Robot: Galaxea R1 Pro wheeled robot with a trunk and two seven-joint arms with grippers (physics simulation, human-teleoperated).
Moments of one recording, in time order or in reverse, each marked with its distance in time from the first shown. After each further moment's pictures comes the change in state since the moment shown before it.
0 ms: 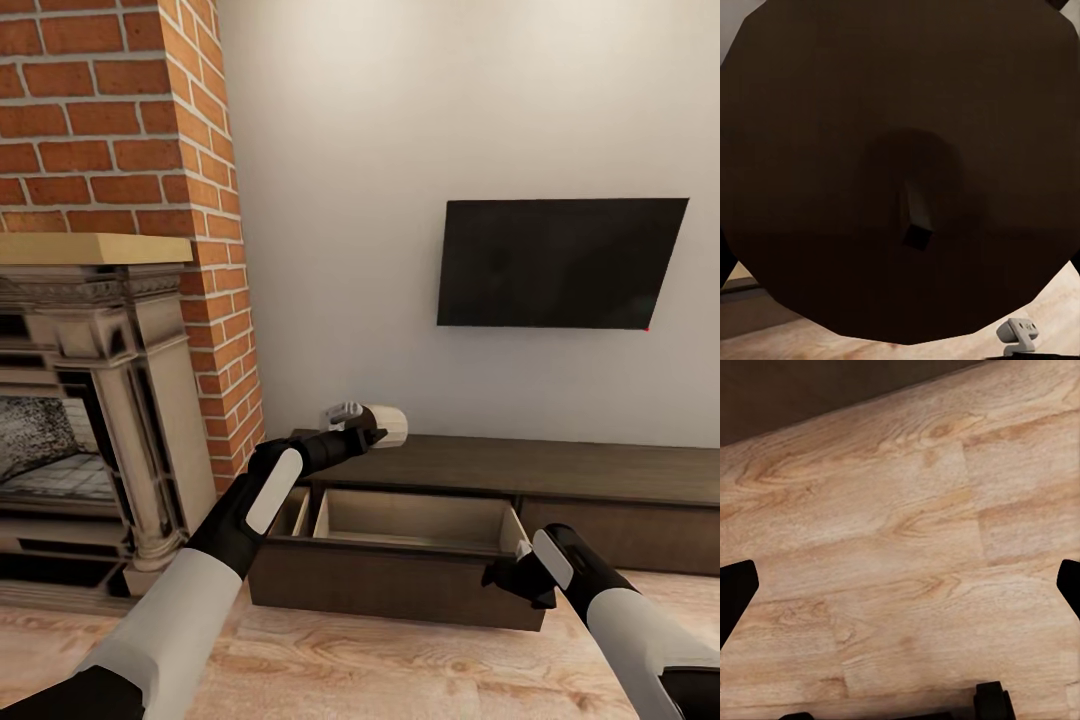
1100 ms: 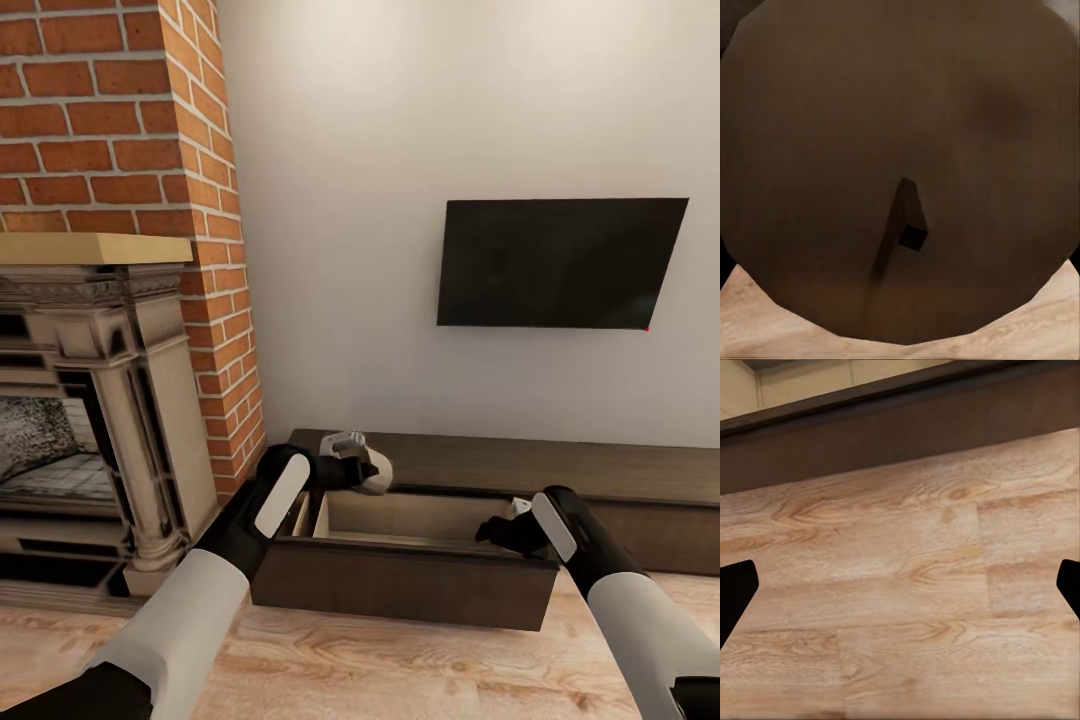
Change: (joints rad) left arm -0.002 -0.022 -0.003 0.056 -0.020 0.217 0.234; right arm 0.002 -0.004 -0.006 -0.276 0.008 0.130 -0.014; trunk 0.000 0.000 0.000
